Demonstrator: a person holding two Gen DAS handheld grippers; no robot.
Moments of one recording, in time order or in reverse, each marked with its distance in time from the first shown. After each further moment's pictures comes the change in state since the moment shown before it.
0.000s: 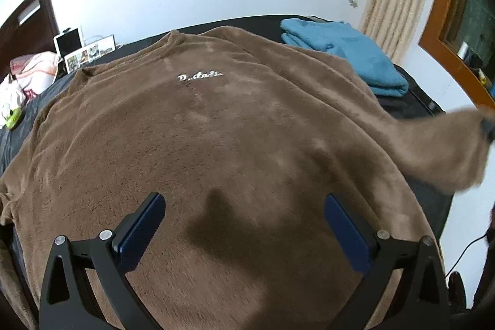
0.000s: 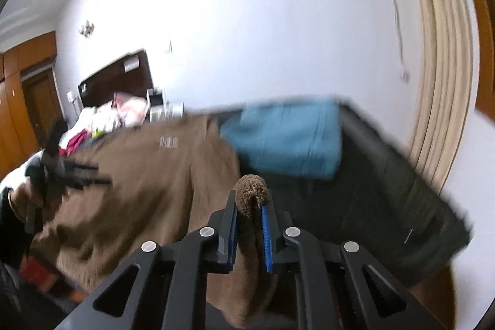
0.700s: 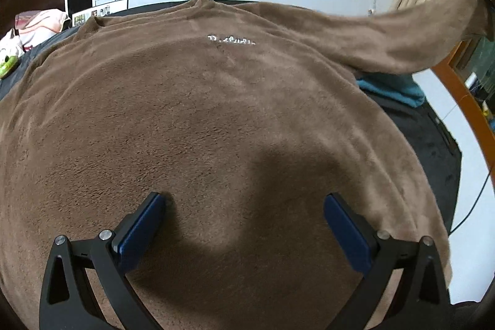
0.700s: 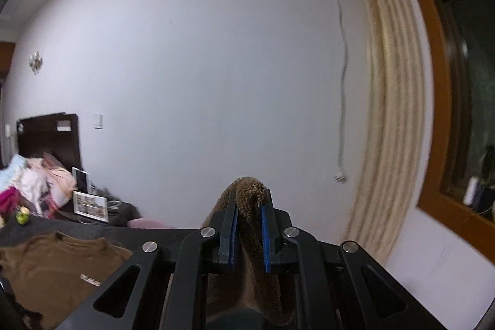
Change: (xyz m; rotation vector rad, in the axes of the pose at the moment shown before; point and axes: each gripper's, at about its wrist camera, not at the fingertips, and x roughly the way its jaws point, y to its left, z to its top) left arm 0.024 0.047 -0.032 -0.140 0.022 -0.071; right arm 0.056 -0.019 0.209 -0.007 -0.238 -0.299
